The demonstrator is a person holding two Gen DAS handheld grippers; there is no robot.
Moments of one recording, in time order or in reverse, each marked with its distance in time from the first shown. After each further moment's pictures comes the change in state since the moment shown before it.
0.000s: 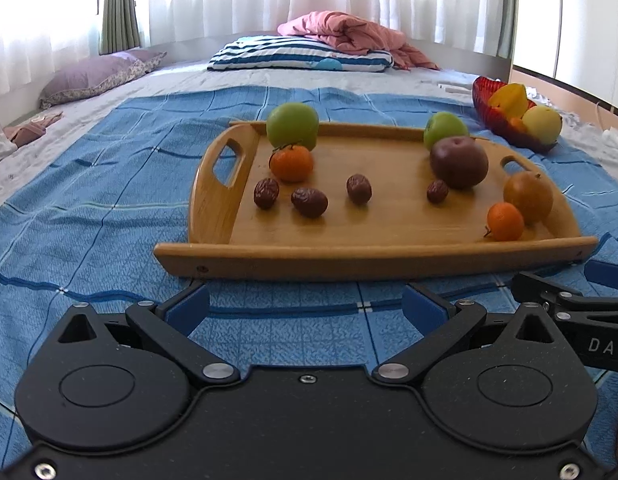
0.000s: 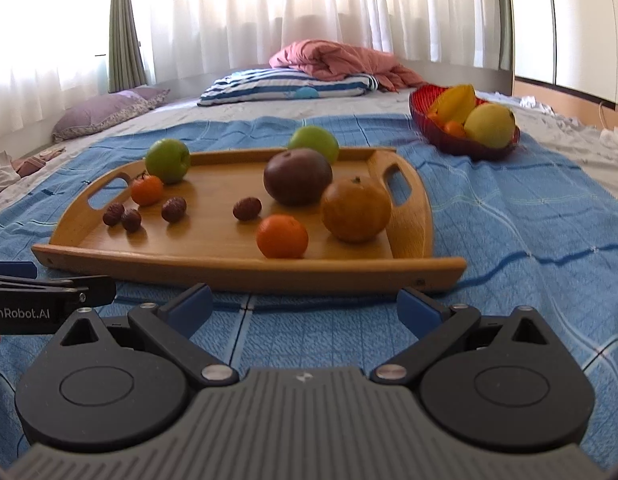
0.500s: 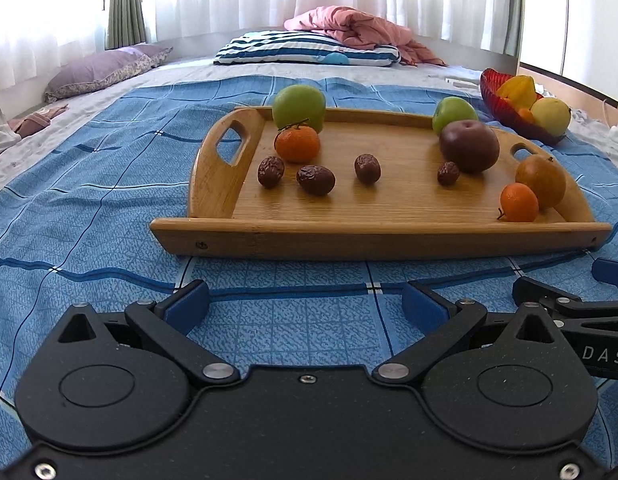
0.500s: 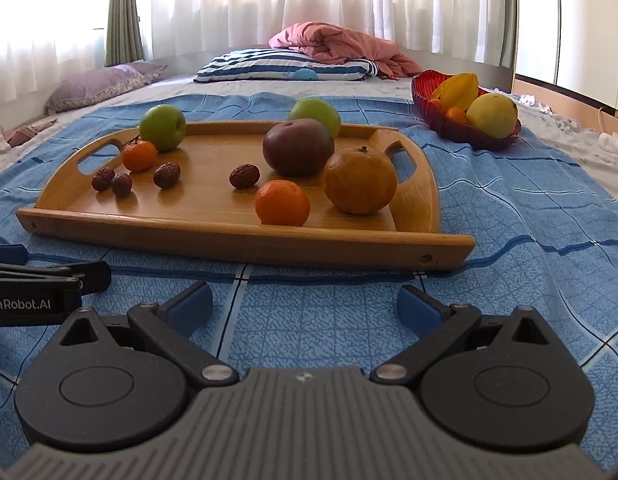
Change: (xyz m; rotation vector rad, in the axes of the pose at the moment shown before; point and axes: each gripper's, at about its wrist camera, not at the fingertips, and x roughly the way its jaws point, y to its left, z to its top) left arm 0.011 0.001 -0.015 -0.005 -0.002 0.018; right arm 0.012 0.010 -0.010 -0.054 0.044 -0.040
